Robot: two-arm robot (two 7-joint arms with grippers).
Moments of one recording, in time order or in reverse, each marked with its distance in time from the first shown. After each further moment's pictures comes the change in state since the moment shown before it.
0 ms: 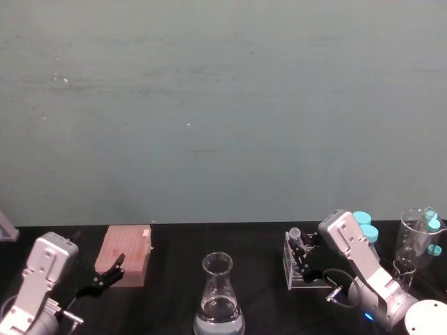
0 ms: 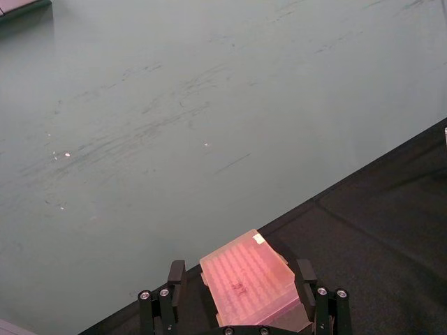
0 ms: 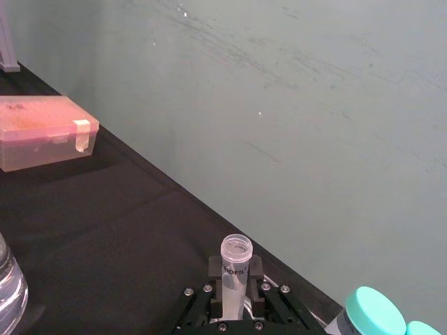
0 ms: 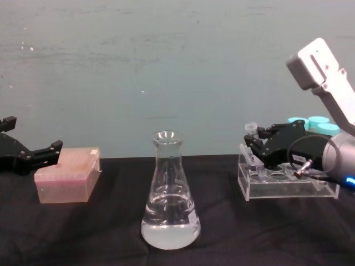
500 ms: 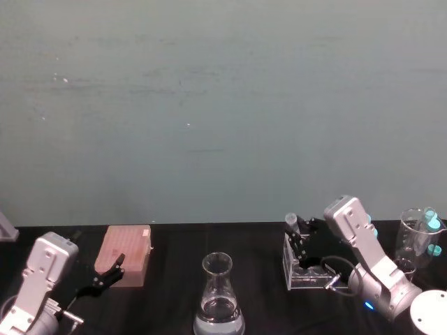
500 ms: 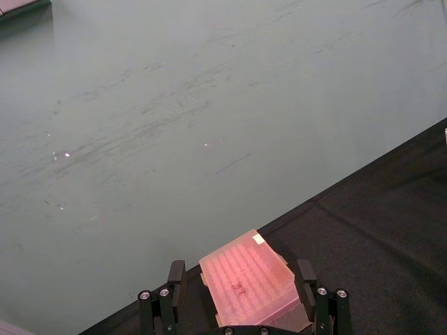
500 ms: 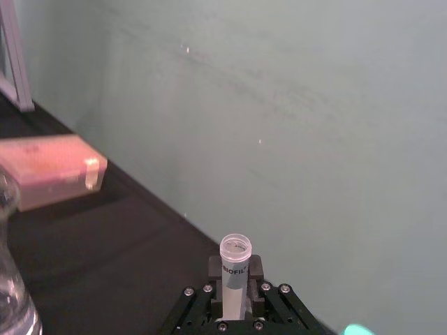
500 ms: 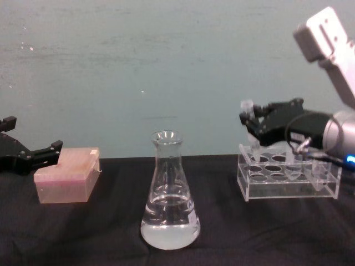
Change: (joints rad) left arm 0.000 0.000 0.000 0.000 0.000 0.000 0.000; right arm -0.026 -0.008 0.048 -0.092 0.007 0.014 0.042
